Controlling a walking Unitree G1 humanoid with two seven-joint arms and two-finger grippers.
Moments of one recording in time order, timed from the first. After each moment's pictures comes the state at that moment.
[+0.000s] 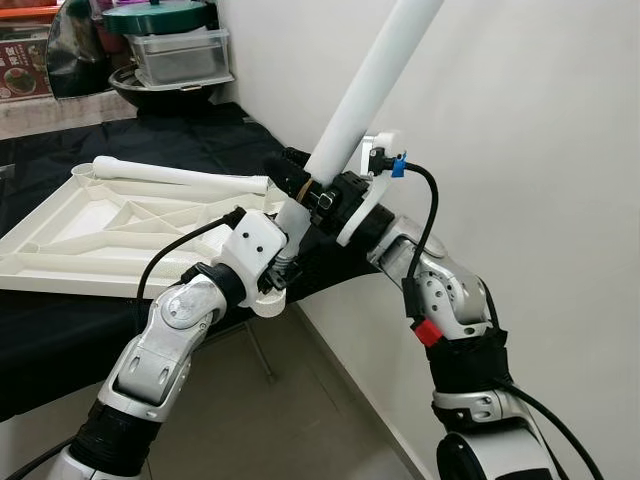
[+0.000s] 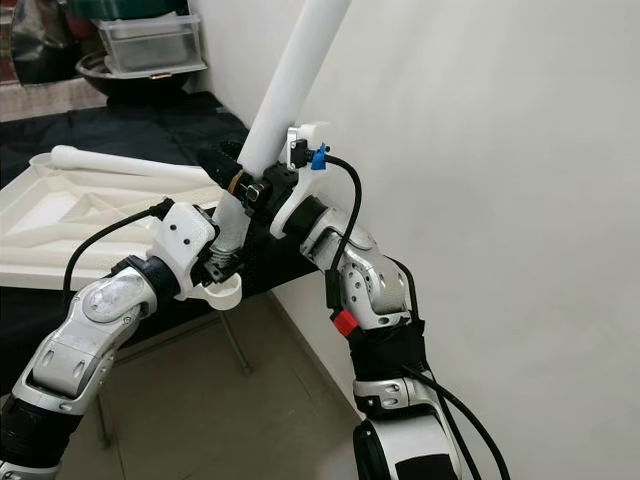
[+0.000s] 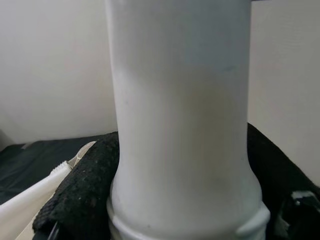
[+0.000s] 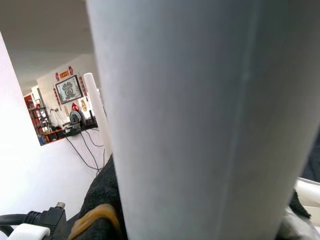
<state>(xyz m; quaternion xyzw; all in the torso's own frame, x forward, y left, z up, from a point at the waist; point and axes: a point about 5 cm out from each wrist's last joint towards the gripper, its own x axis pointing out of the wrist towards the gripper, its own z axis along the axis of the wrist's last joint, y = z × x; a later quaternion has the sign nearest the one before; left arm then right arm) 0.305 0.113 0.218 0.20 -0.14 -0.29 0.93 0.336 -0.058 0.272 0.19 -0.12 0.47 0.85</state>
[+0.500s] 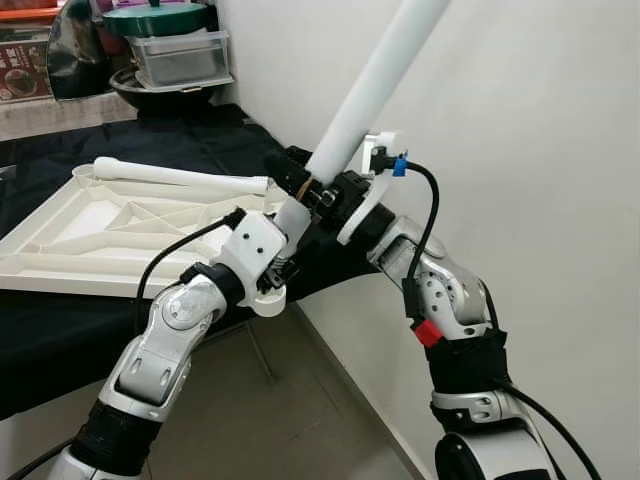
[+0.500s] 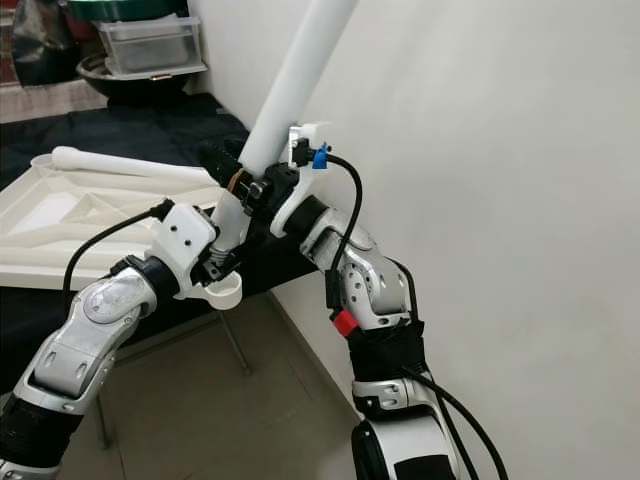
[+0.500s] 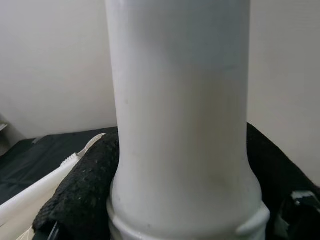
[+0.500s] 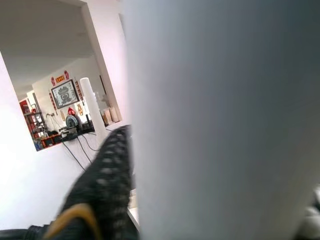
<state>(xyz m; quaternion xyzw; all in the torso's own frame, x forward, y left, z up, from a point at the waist) 0.308 0.115 0.213 0.22 -0.13 -0.28 0.93 0.338 -0.059 0.273 0.20 -0.12 0.46 0.86</state>
